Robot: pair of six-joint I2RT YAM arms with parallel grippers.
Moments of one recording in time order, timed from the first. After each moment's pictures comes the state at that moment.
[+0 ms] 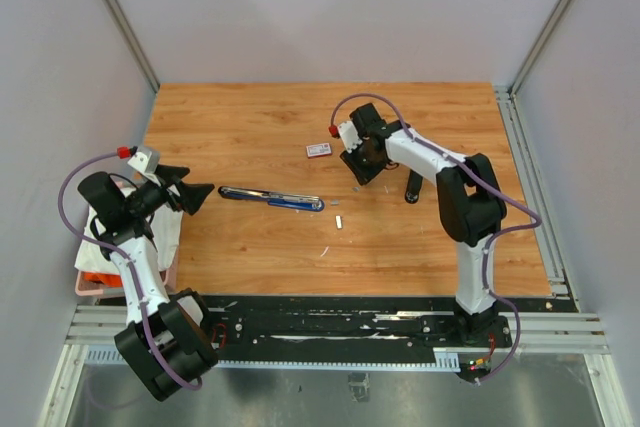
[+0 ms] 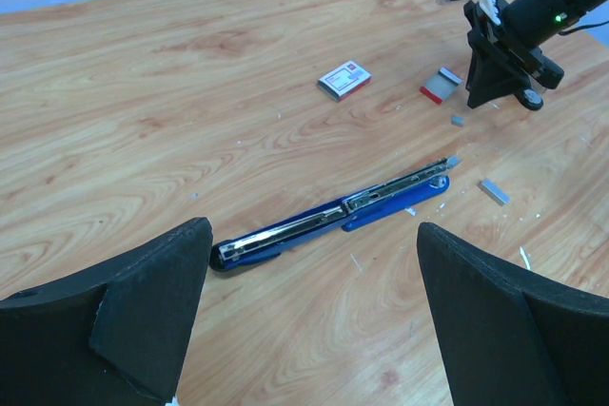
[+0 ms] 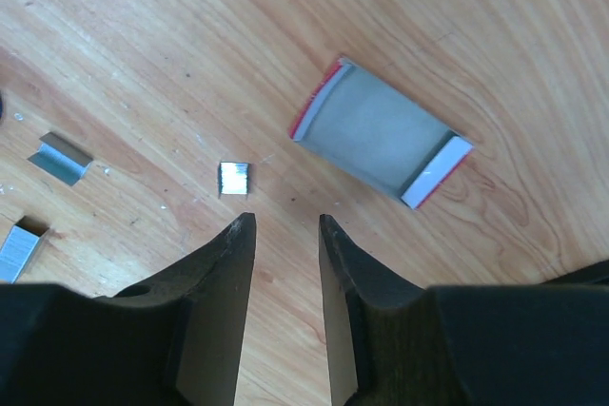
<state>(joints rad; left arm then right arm) 0.62 0.93 0.58 0.01 1.24 0.15 0.50 2.04 1.57 -0.68 -0.10 -0.30</state>
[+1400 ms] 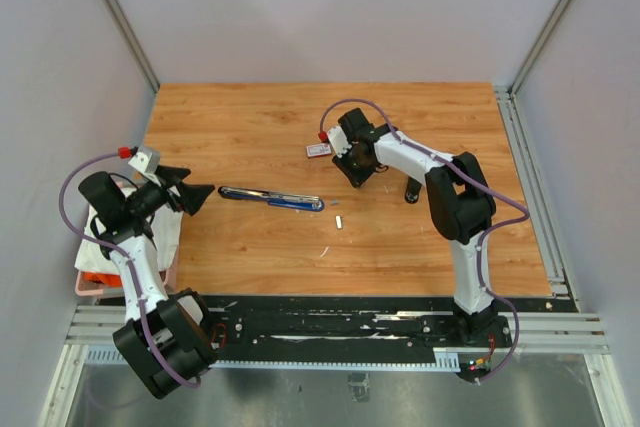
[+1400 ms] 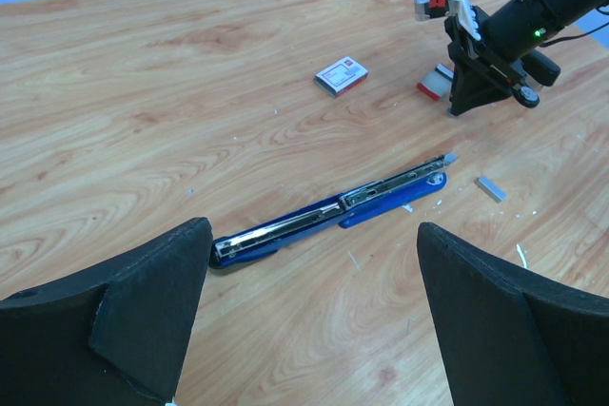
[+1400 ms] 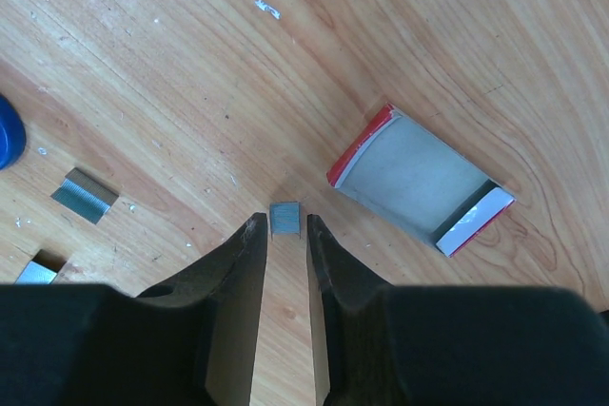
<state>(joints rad) 0.62 0.94 0.58 0.00 1.24 0.16 0.56 2.10 1.60 -0.66 -0.08 -0.30</state>
